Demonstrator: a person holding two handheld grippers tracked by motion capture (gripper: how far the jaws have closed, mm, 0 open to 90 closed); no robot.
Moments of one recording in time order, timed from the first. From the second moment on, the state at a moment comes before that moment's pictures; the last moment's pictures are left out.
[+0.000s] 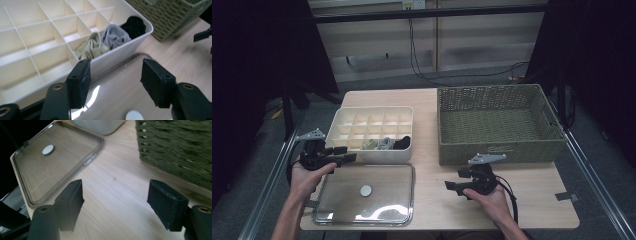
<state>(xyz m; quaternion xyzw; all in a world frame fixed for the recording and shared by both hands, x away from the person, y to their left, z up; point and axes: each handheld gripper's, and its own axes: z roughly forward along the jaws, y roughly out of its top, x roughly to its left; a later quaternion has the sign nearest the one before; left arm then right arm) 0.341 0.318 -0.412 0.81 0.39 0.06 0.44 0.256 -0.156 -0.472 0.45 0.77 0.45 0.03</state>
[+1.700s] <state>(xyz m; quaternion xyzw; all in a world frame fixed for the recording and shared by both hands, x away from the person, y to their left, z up) 0.281 0.411 -0.491 0.79 0.49 0.04 0.36 0.305 -0.050 -0.497 0.44 0.80 0.41 -0.02</state>
